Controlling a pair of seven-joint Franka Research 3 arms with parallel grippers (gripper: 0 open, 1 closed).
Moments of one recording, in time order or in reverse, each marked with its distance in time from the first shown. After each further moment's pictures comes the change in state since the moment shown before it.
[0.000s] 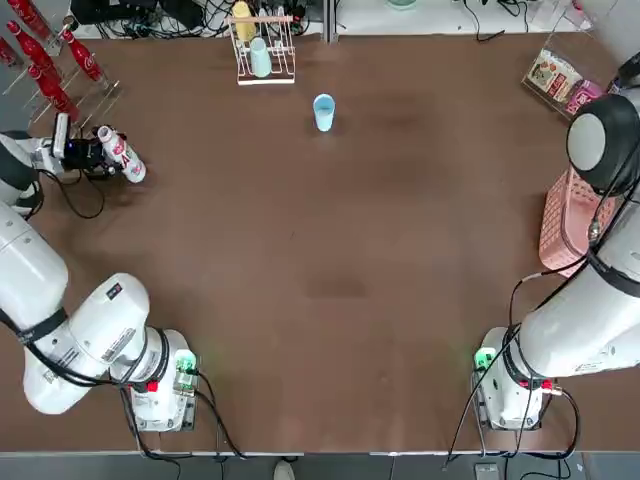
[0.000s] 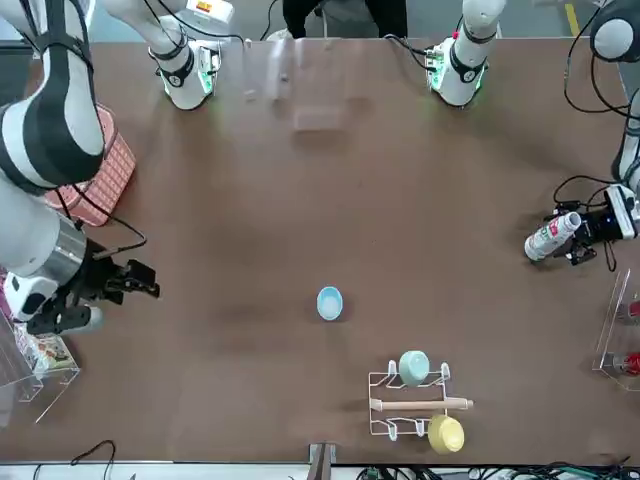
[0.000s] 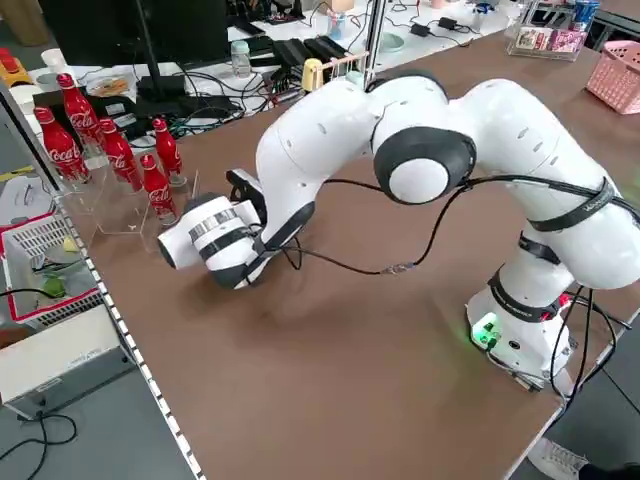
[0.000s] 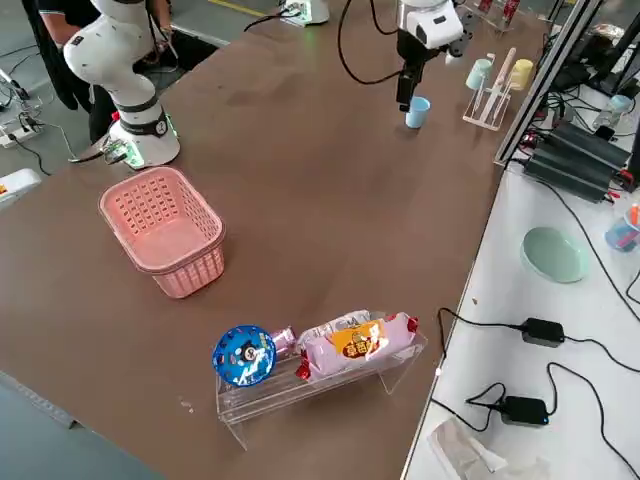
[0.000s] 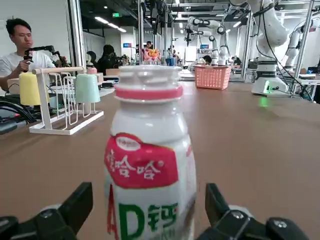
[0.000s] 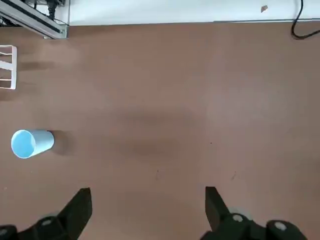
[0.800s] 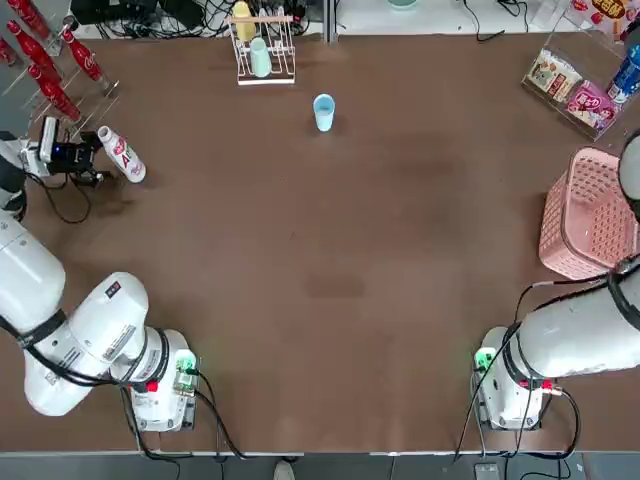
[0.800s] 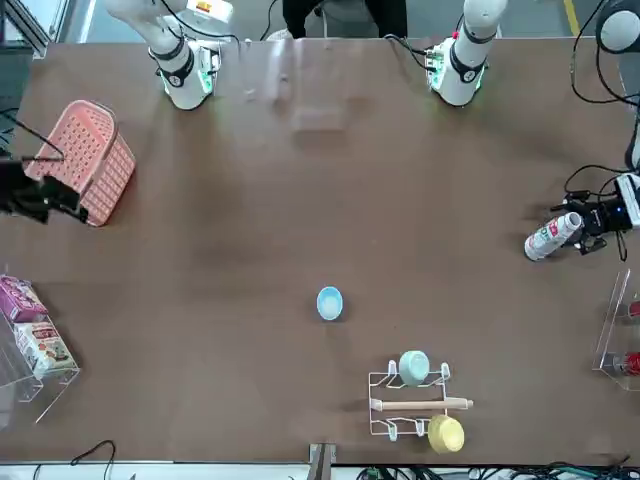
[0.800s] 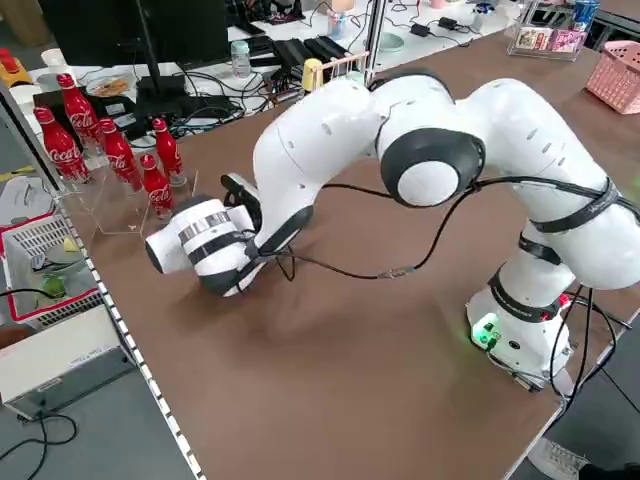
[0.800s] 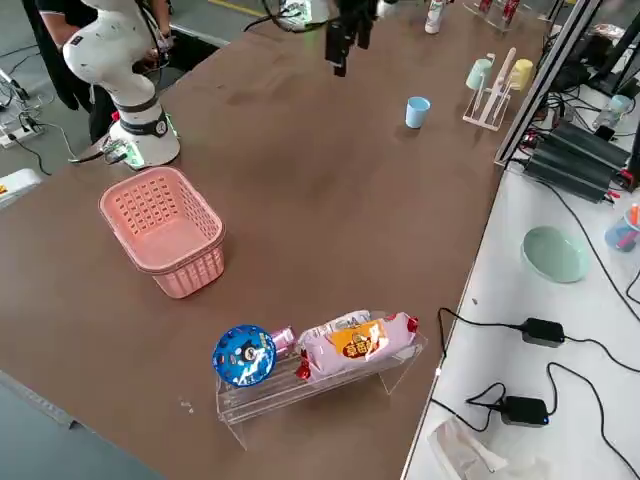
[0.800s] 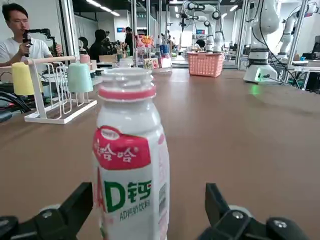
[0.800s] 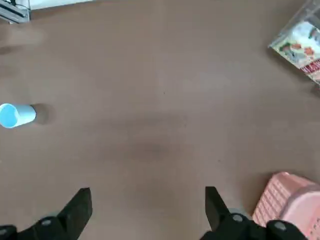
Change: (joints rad) left arm 0.030 -0.037 0.000 0.014 0.072 -0.001 0.001; right arm -0.014 -0.320 -0.165 -0.165 -0.024 -0.252 -0.009
